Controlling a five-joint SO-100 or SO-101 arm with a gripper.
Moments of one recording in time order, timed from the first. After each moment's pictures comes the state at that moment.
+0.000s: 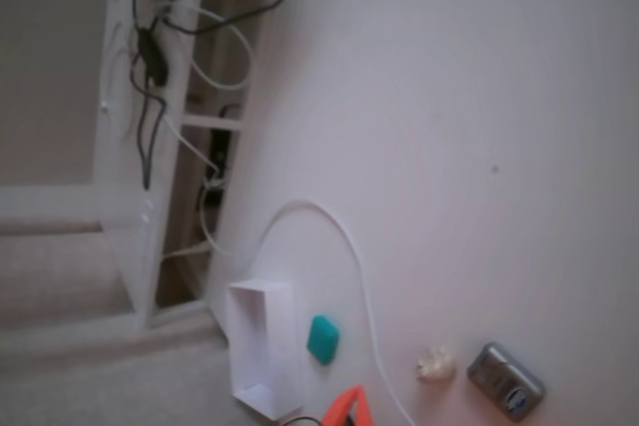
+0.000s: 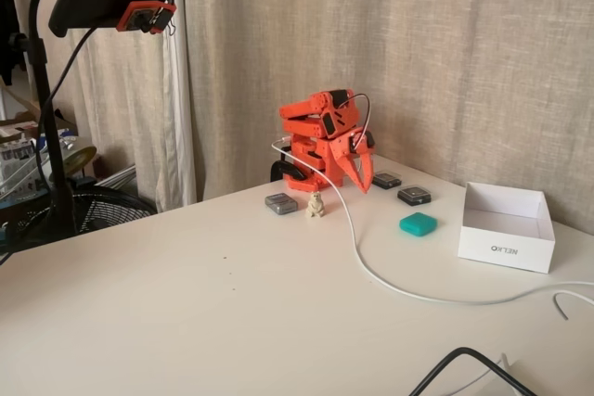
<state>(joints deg) -0.1 189.1 169.9 77.7 -31.7</state>
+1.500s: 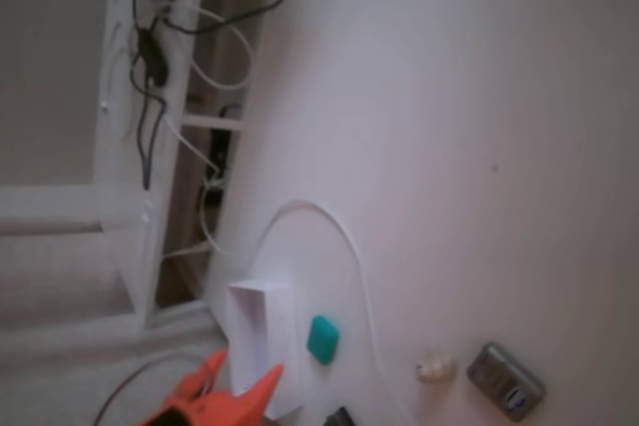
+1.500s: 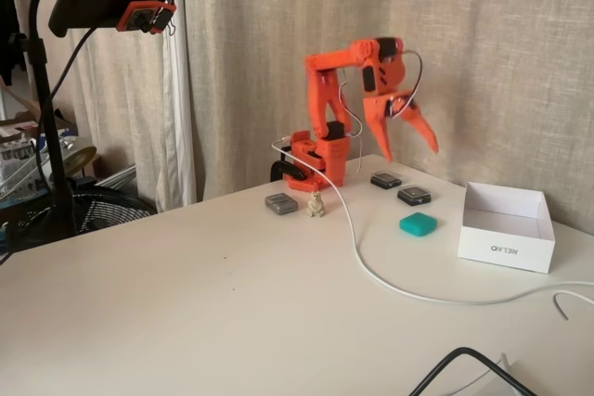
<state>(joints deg) 1.0 106.7 95.4 92.0 -26.9</state>
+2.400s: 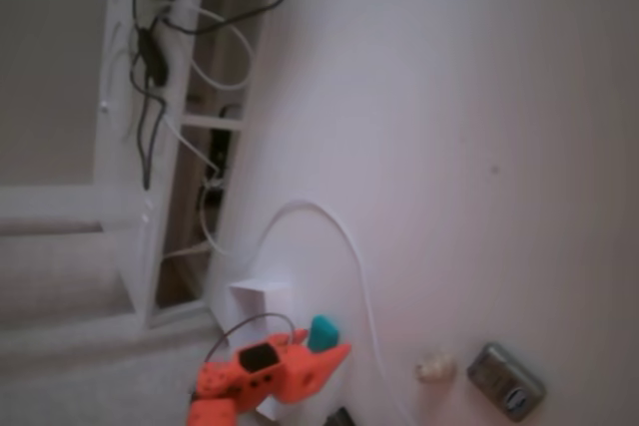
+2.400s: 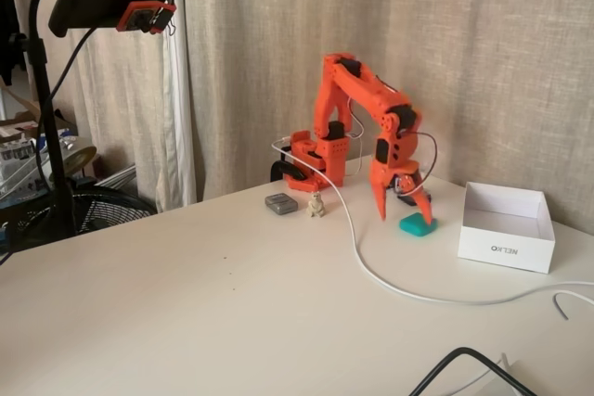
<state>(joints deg) -1.2 82.6 107.5 72.6 -29.4</state>
